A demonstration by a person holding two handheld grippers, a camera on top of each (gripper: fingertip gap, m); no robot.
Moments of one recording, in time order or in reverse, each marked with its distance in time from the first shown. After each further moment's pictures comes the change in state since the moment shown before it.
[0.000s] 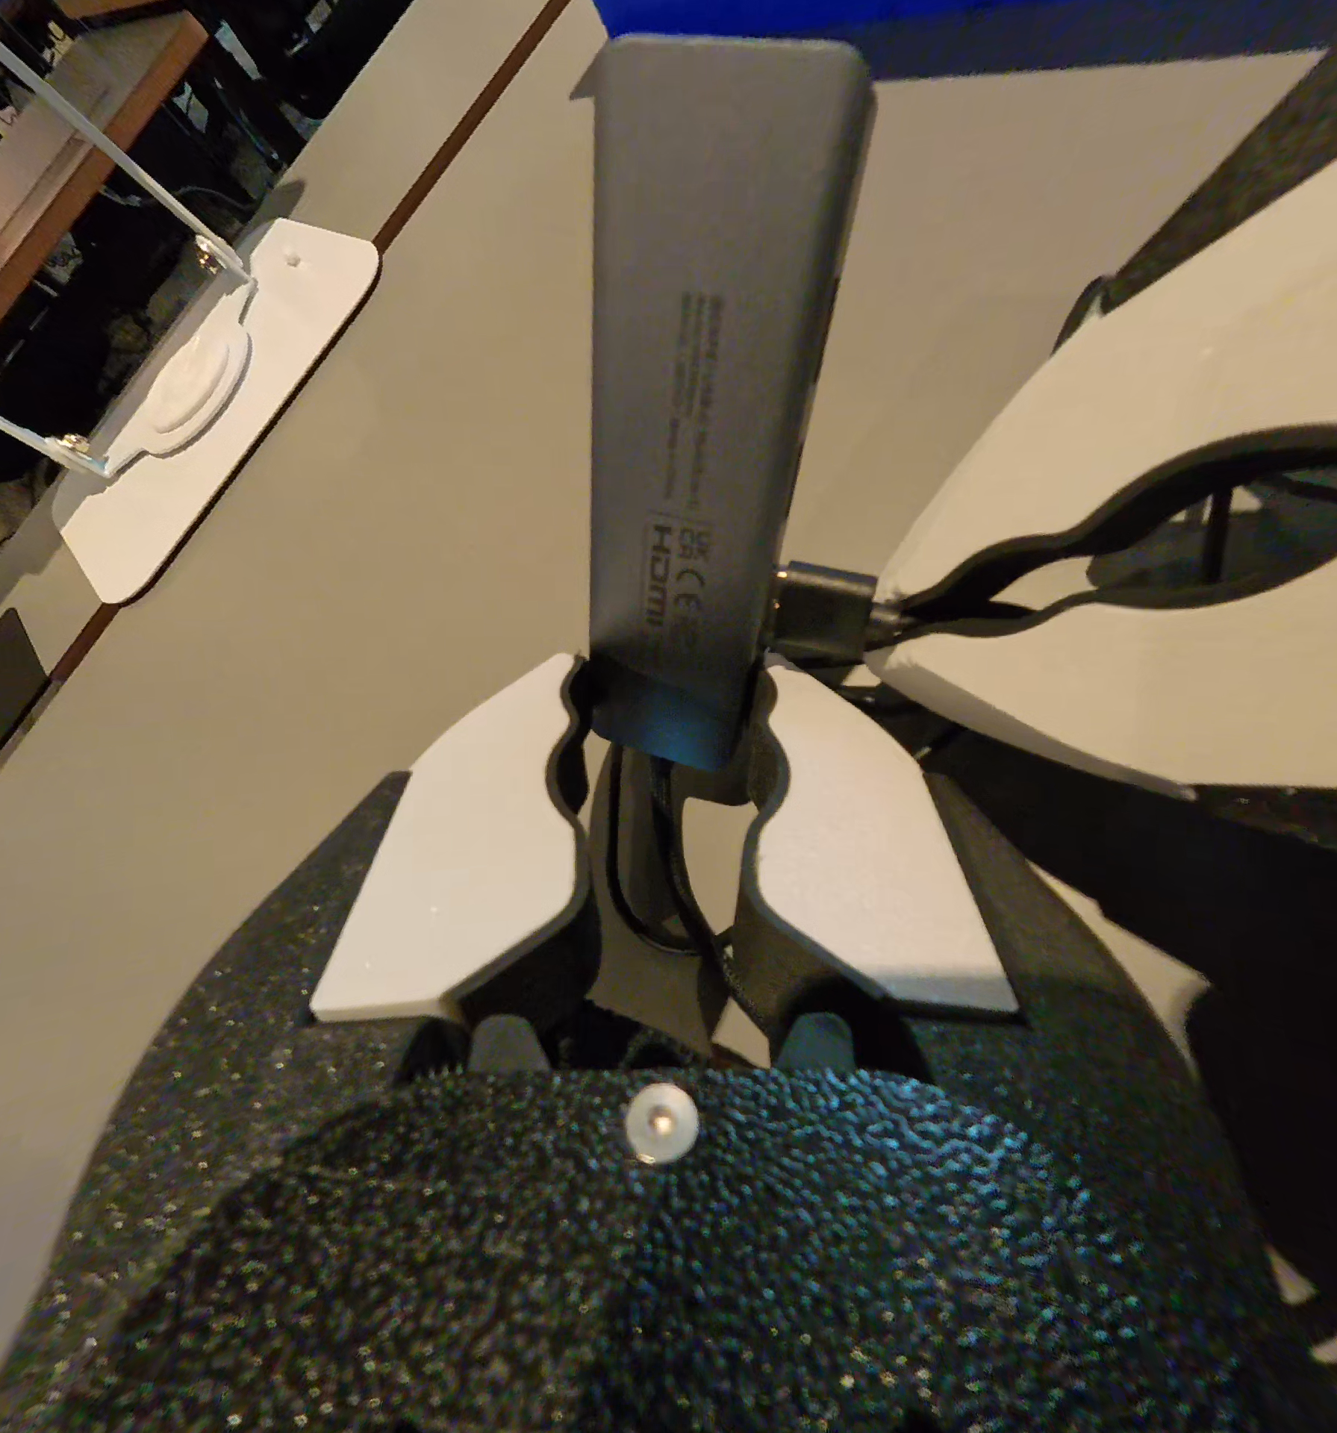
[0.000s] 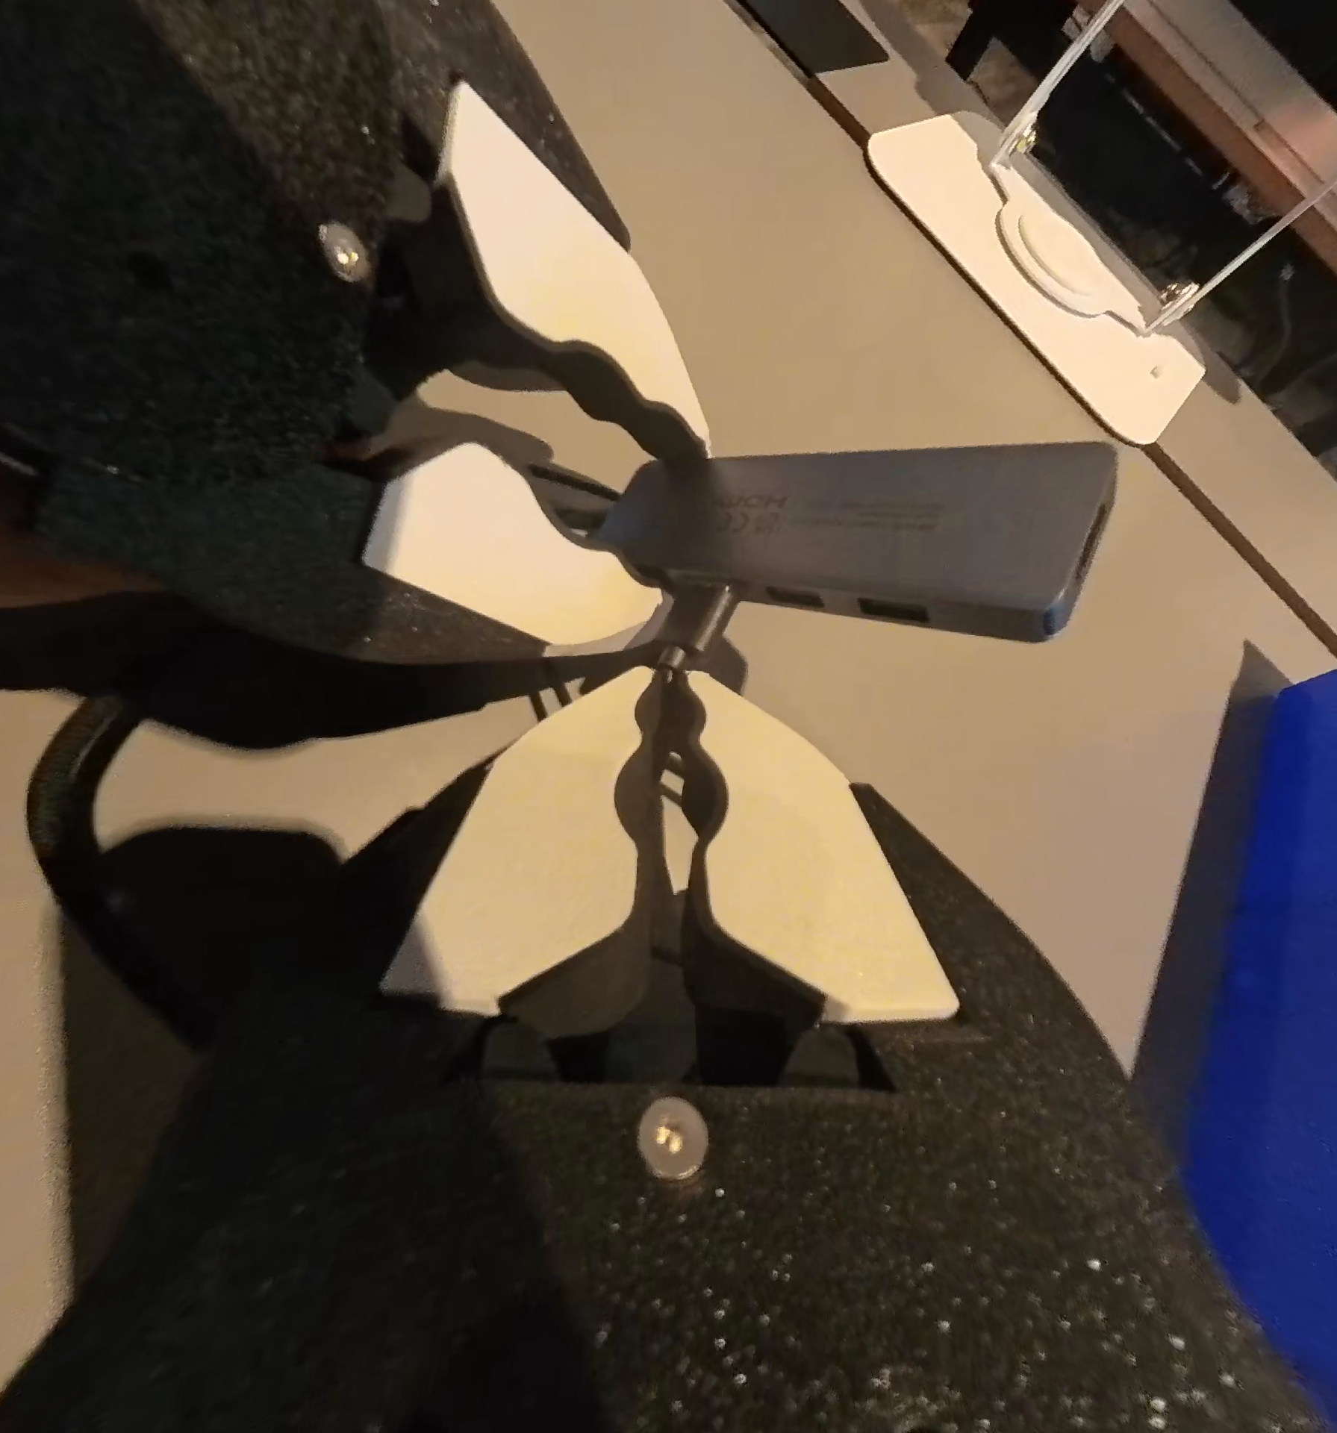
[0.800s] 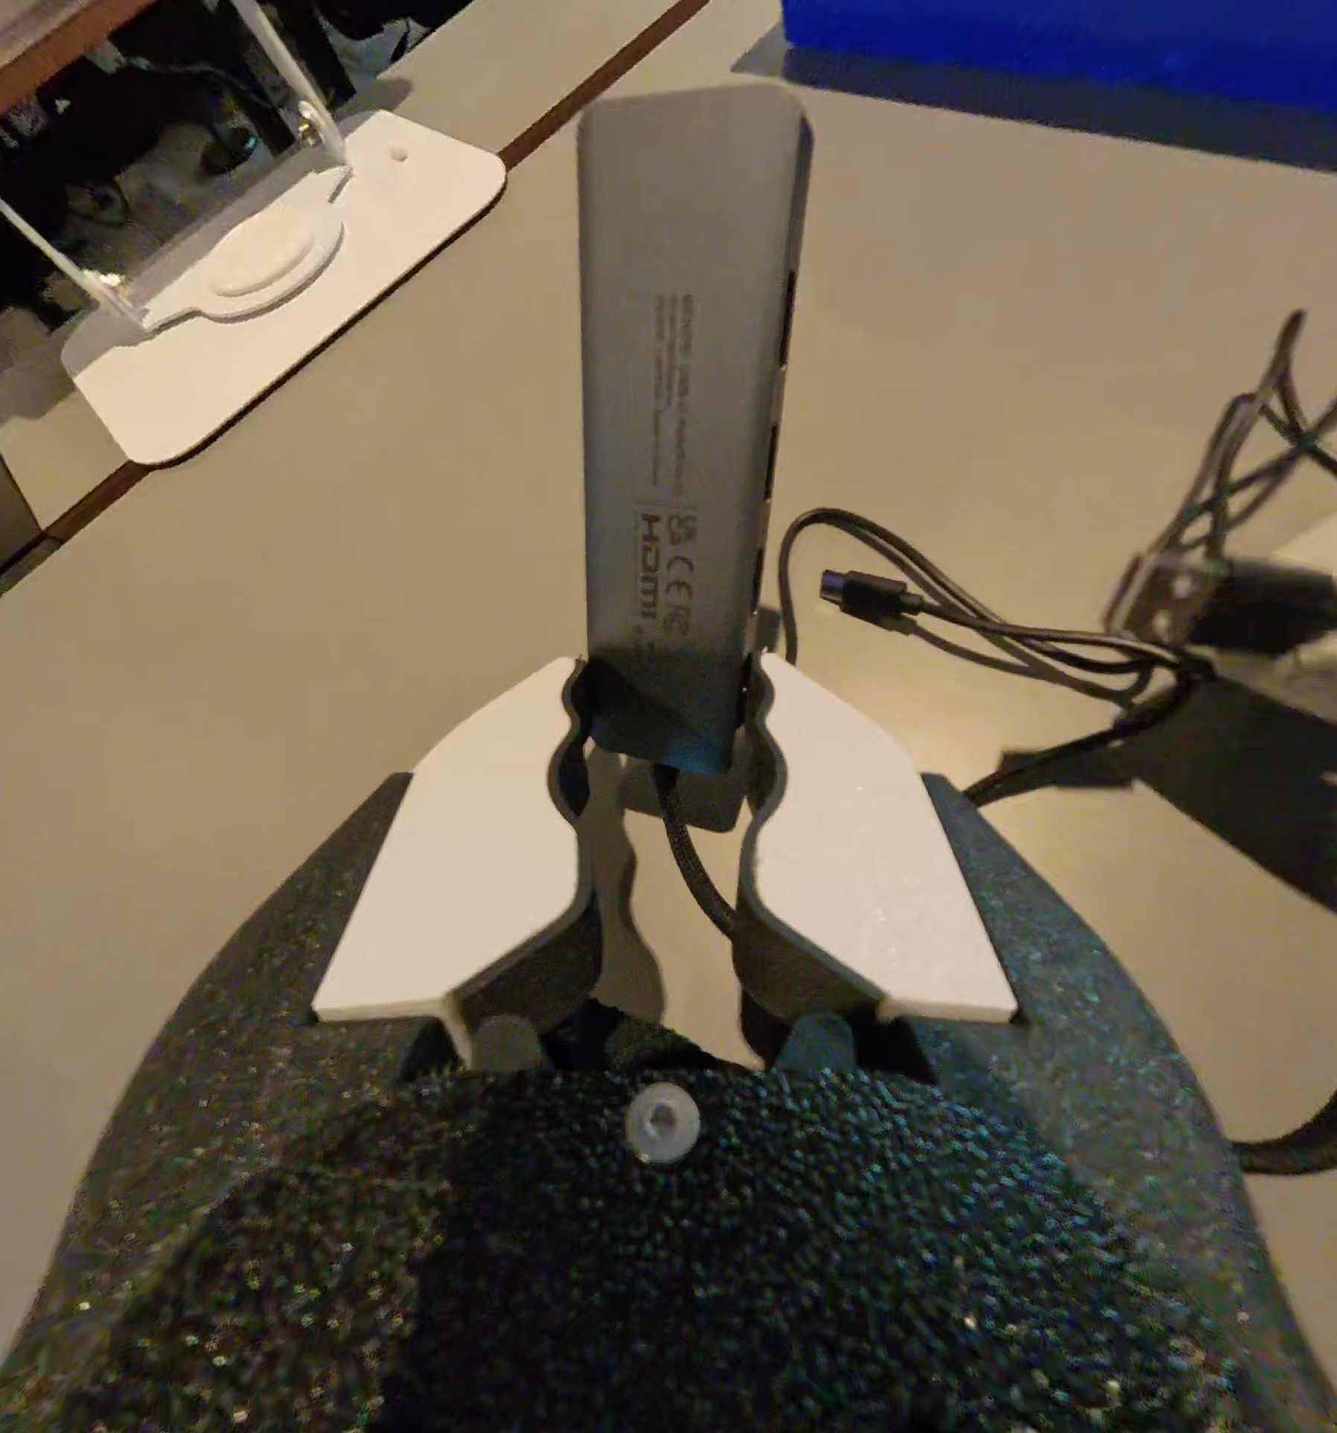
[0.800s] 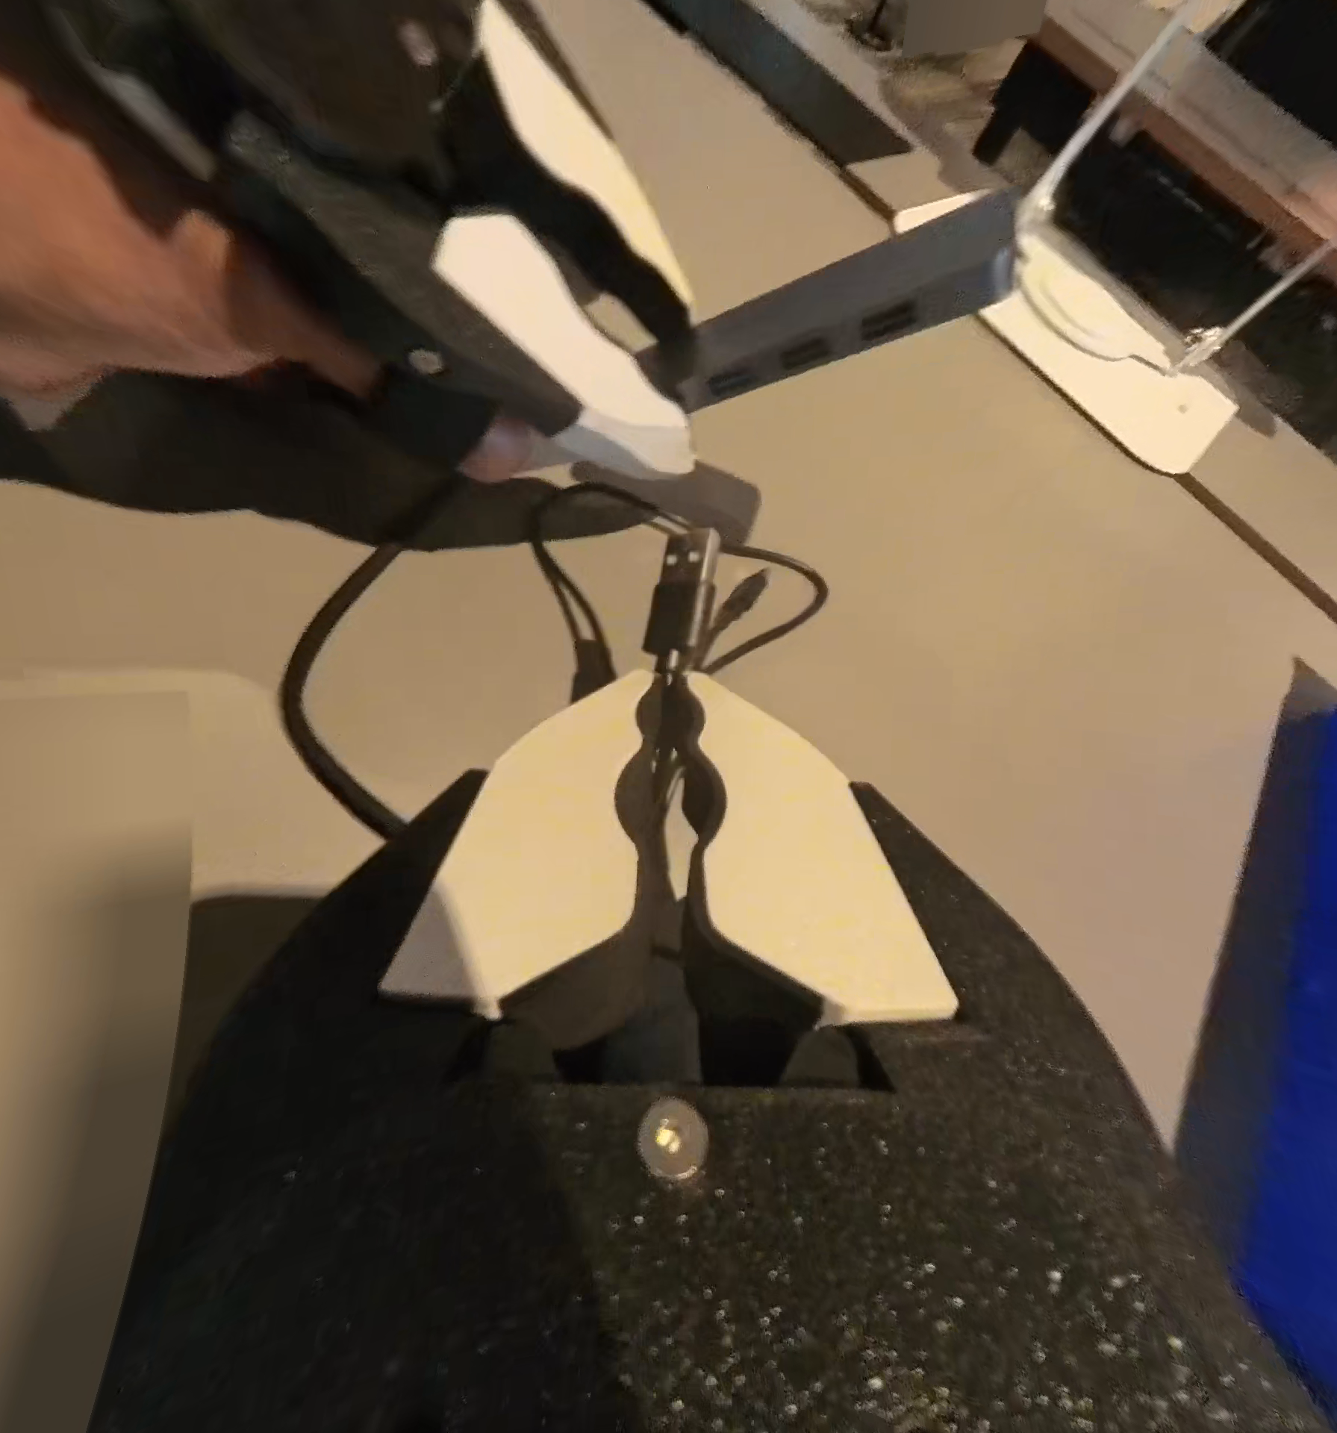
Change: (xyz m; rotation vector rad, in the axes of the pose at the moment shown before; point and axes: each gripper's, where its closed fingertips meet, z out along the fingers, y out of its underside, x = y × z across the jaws) left arm -0.044 0.020 -0.010 0.019 0.017 -0.198; right arm -0.012 -0.004 -0.017 0.091 -0.060 0.033
